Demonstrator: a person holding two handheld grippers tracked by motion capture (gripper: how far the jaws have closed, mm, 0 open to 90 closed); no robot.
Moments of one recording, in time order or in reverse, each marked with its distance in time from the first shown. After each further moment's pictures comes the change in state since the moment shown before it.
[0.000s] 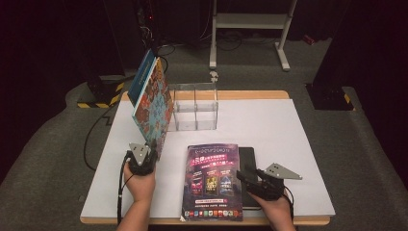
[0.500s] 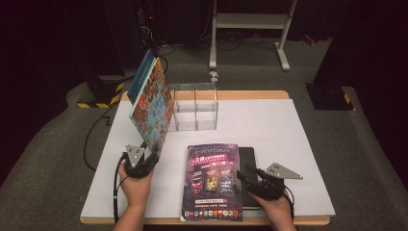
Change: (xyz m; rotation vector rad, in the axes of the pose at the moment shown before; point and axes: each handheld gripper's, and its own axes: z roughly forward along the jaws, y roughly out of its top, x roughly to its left) left arm 0.012 0.006 -0.012 0.064 -0.080 -0.038; right arm -0.001 0.001 -0.001 0.000 -0.001 -0.003
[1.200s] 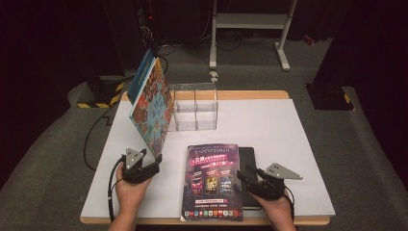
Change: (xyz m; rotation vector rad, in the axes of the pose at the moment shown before) left arm 0.008 -0.004 -0.015 0.167 -0.088 -0.008; right arm -0.001 -0.001 0.000 0.006 -0.014 -0.011
